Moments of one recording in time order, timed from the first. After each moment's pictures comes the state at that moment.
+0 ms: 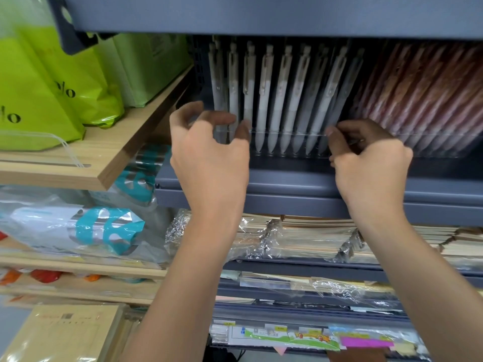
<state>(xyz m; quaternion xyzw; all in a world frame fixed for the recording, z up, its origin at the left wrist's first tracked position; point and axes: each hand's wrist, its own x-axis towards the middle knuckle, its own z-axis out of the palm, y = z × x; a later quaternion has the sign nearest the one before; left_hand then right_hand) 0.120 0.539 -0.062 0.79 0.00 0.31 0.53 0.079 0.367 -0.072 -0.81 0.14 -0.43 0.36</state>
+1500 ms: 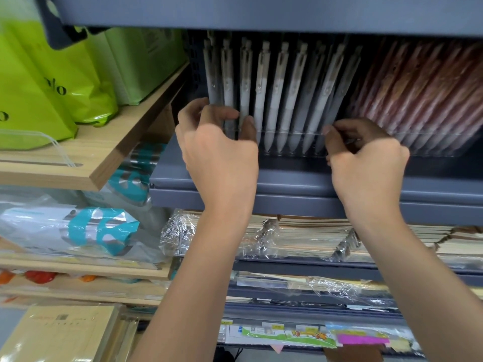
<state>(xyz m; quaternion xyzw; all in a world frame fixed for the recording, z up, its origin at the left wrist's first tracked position) 0.126 0.520 -0.065 0.77 -0.01 0.34 0.54 0.079 0.369 -0.070 -0.81 0.15 -0.44 0.36</state>
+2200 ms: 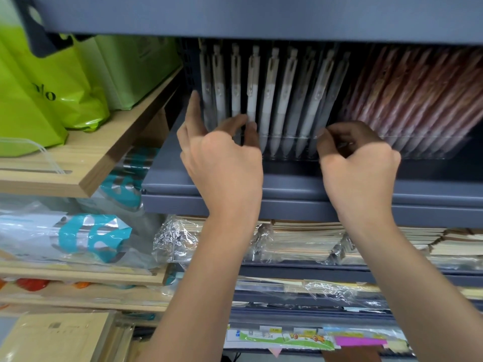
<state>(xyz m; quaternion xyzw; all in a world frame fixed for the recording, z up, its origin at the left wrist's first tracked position) 0.127 0.506 -0.071 0.78 -0.03 0.32 0.53 0.077 0.370 -0.070 -0.81 0.15 -0.44 0.36</state>
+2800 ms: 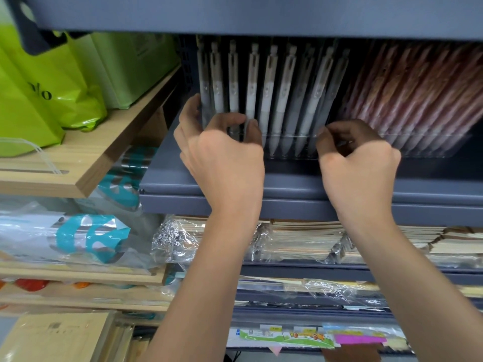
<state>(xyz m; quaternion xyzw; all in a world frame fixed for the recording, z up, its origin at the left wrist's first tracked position) 0.128 0.503 -0.069 0.76 -0.02 0.32 0.56 0.076 0.370 -0.068 -0.81 0.16 -0.43 0.37</state>
